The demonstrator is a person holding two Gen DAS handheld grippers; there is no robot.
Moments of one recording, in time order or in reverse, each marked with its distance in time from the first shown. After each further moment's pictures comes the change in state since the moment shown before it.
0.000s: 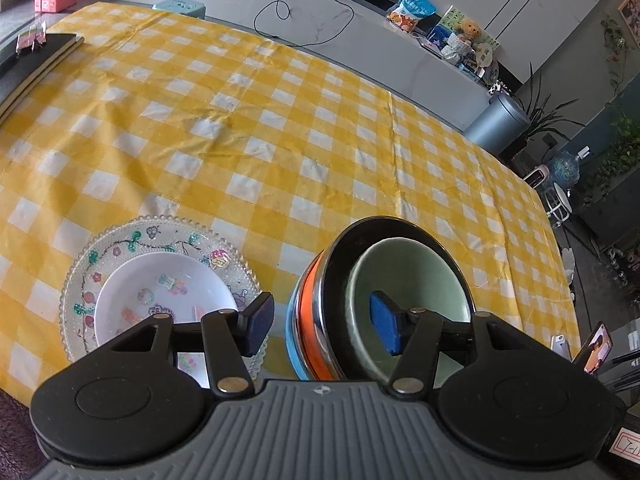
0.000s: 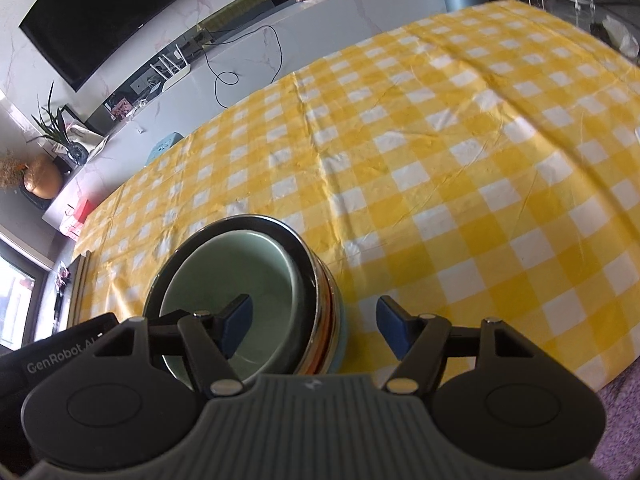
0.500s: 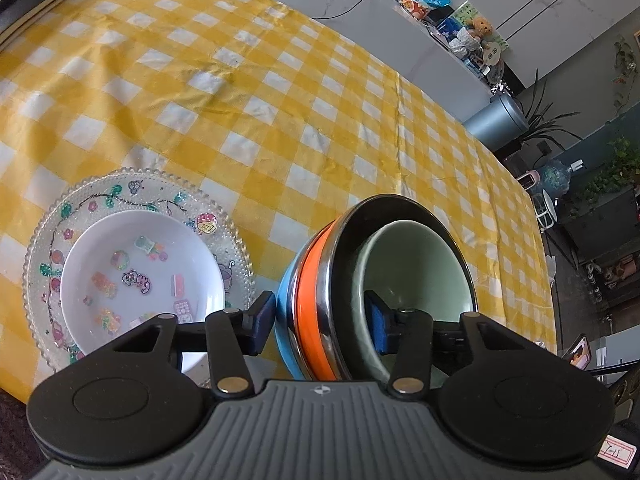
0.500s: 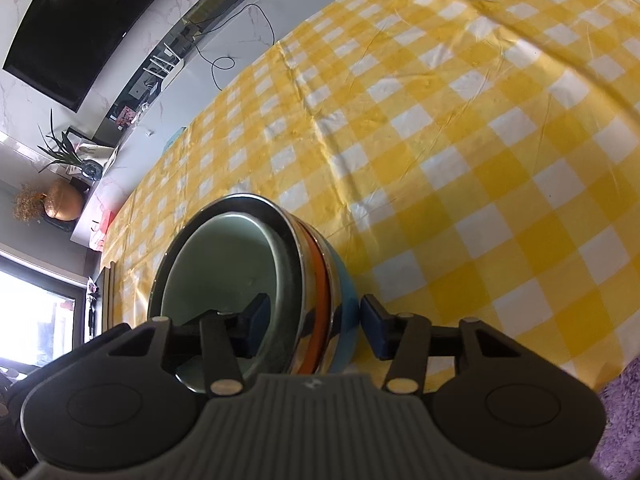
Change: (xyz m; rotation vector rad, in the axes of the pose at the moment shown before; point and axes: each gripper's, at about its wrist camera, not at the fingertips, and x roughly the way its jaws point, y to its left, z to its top) left arm 0.021 0.012 -0.002 -0.098 0.075 -0.060; right arm 0.020 -0.017 -0.002 0.144 0.097 0.093
